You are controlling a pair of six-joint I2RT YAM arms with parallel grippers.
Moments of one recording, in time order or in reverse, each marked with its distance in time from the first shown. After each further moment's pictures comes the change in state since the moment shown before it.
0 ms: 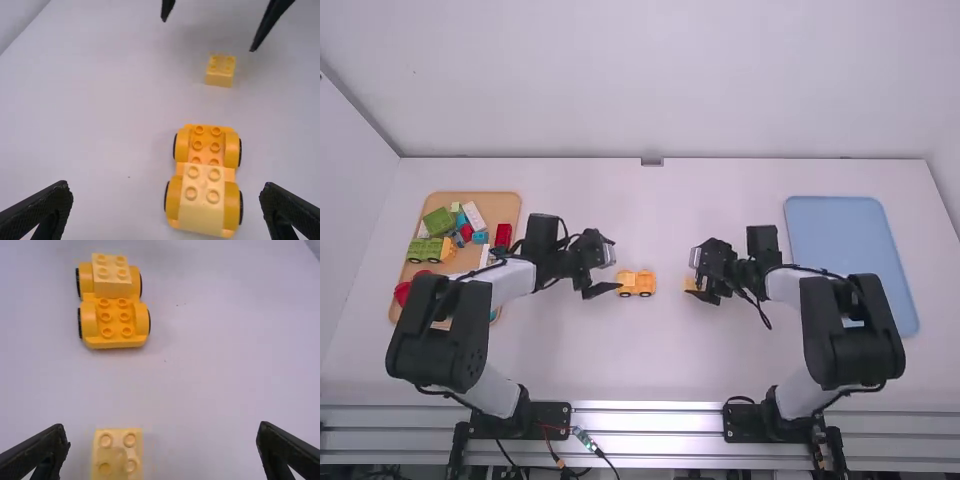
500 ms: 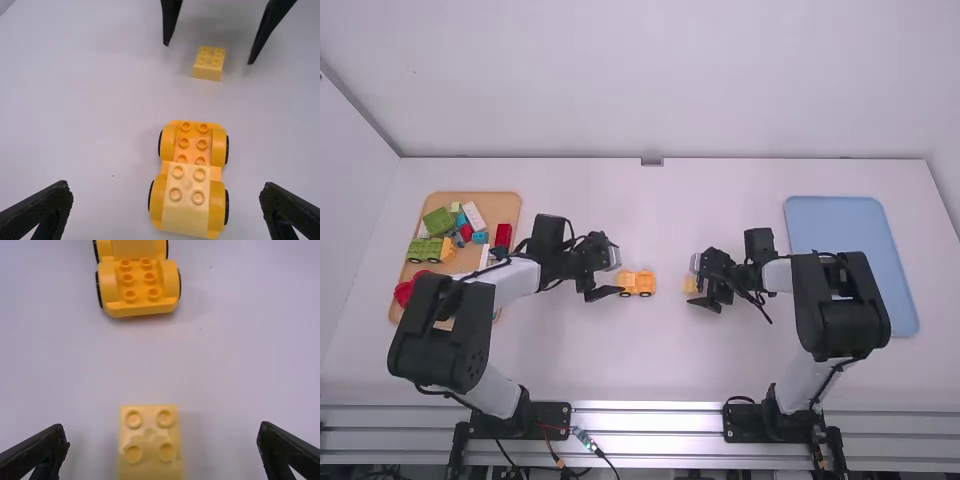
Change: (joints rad) left arm -0.035 0.000 0.016 -0.053 -0.037 0.012; right arm -0.018 0.138 0.057 -0.118 -0.023 -0.052
